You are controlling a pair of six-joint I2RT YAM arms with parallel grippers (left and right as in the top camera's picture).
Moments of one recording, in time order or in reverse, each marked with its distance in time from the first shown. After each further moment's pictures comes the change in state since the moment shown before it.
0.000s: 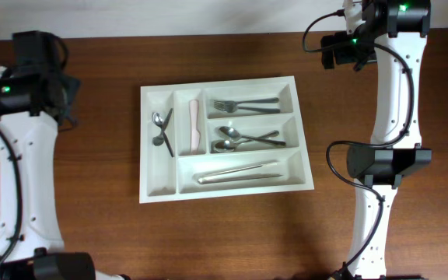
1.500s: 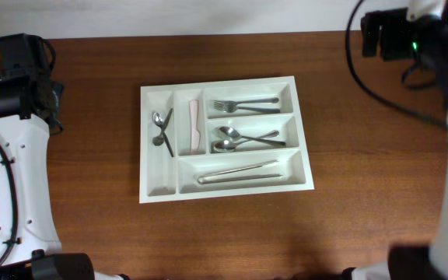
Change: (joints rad) left arm 0.032 -0.005 0.000 -0.015 -0.059 0.000; right arm 0.000 -0.836 -0.718 0.532 -0.010 0.002
